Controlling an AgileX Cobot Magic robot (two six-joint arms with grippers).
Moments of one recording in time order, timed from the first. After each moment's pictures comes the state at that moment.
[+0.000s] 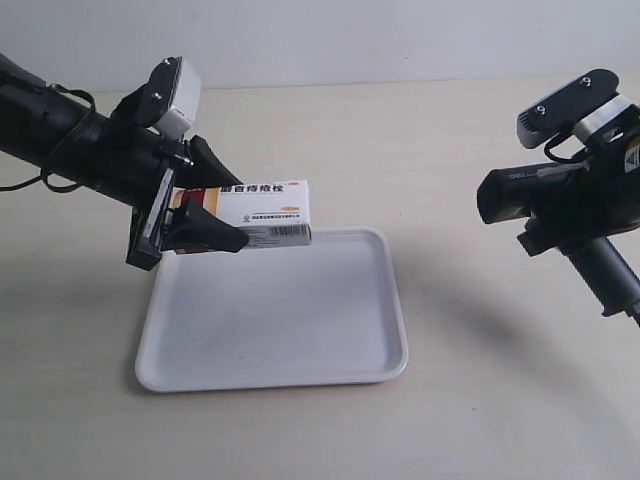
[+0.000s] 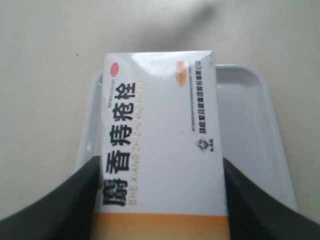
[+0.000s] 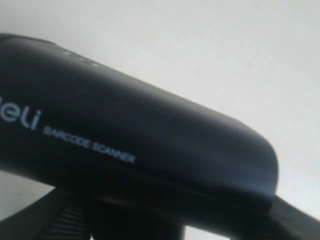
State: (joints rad) left arm -0.26 1.86 -1.05 -1.14 0.96 2.10; right arm 0.34 1.51 -0.71 -0.21 0.35 -0.14
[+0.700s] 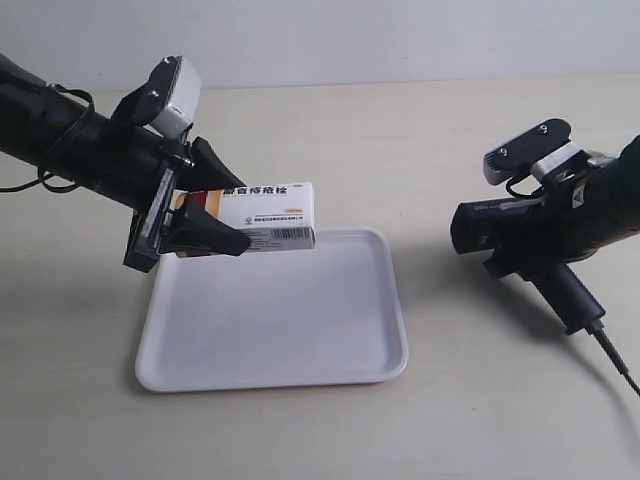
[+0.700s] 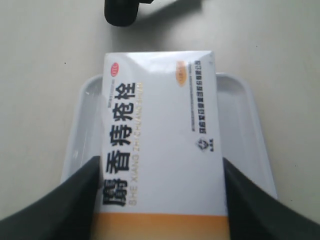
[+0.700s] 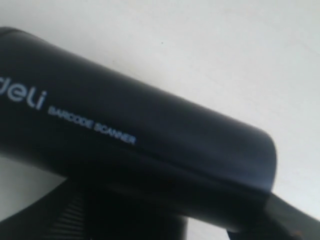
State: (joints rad) left arm -0.26 1.86 -1.05 -1.15 1.00 2.10; right arm 0.34 1.75 -0.71 -0.17 0.16 -0.13
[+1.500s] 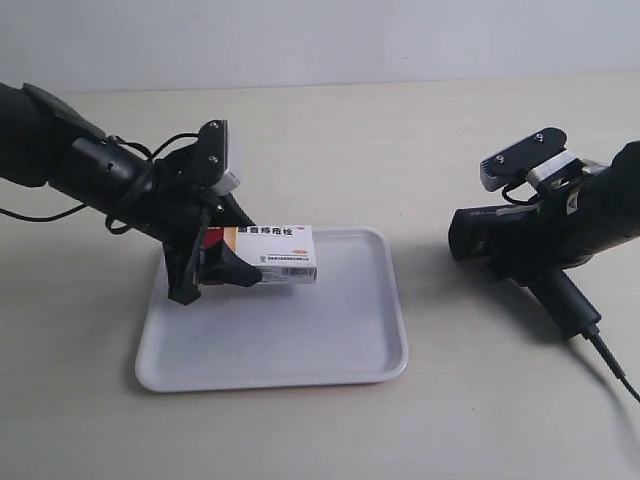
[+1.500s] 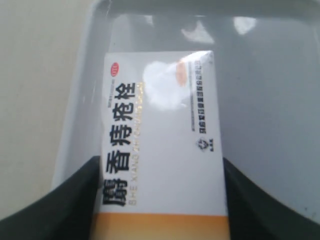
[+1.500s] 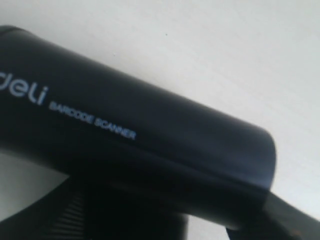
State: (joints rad) left arm -0.35 2.00 -1.06 -1.13 0.72 2.10; right arm 0.34 1.78 -0.71 -0.15 0.14 -0.13
